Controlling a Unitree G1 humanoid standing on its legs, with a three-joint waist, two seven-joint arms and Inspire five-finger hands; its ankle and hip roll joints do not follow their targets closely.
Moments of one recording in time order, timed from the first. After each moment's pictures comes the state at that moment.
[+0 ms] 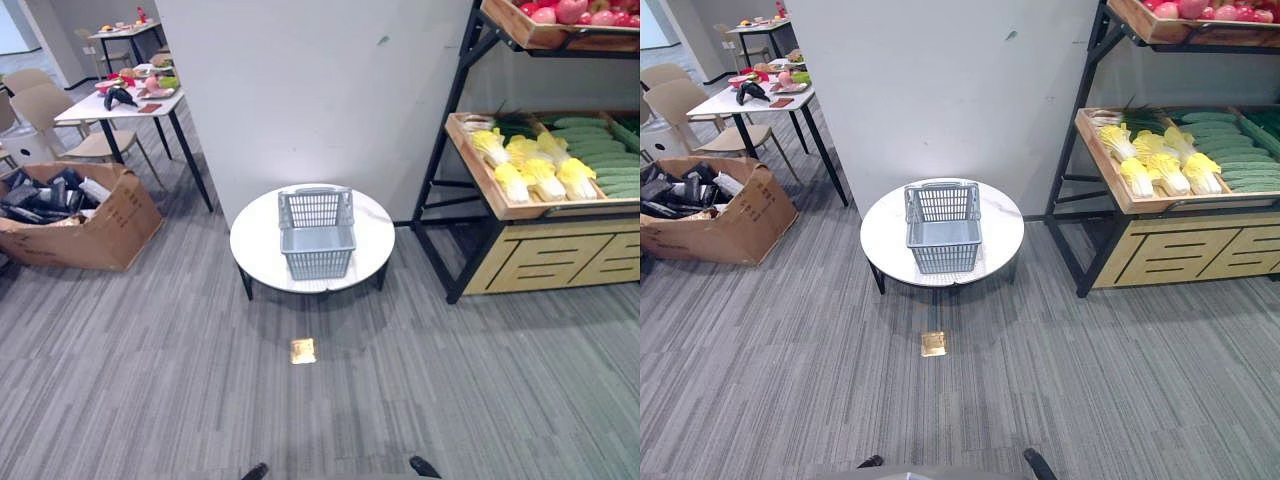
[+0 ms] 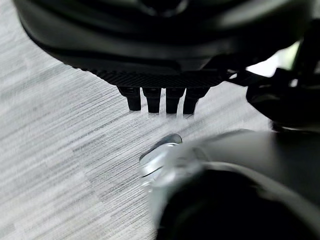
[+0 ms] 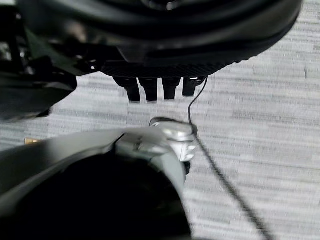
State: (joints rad) left arm 0.02 0.24 -0.40 1.35 0.00 -0.04 -0.13; right arm 0.02 -0.23 0.32 1.40 0.19 -0.01 0.22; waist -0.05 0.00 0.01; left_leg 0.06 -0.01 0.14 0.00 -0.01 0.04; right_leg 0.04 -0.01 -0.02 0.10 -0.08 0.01
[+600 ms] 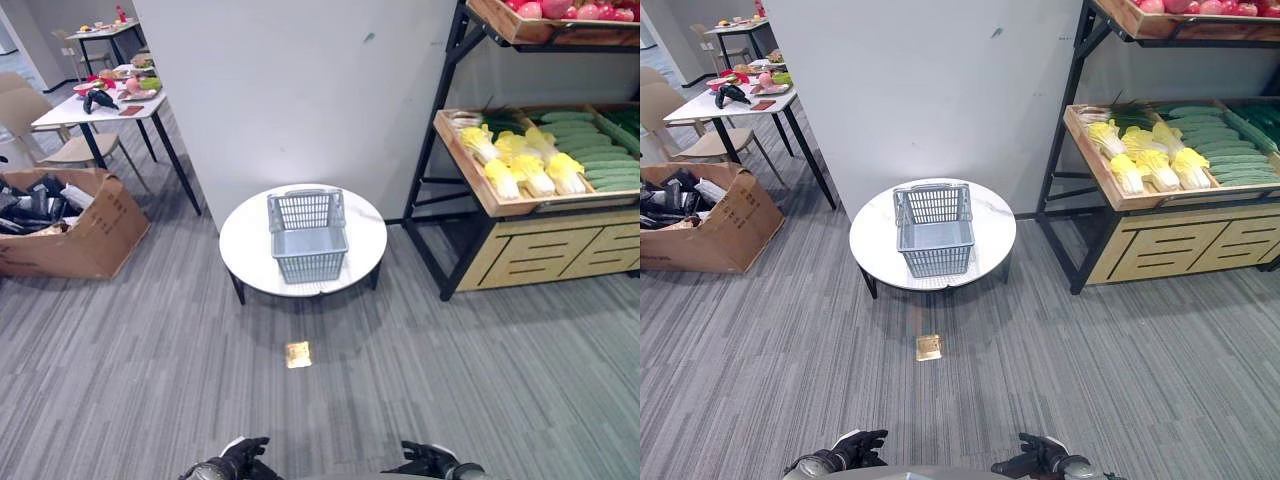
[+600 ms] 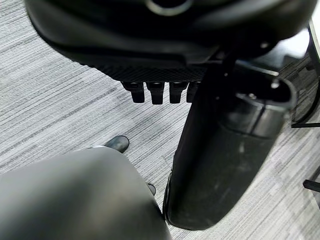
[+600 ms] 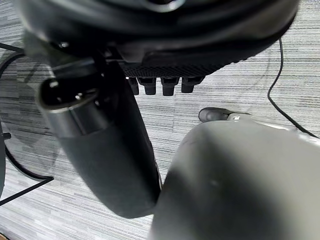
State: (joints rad) left arm -0.06 0.22 -0.40 1.30 -0.02 -0.08 -0.14; right arm -0.05 -0.23 0.32 1.35 0.21 -0.05 0.24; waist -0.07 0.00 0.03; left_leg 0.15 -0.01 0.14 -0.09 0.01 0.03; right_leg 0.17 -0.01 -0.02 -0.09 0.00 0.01
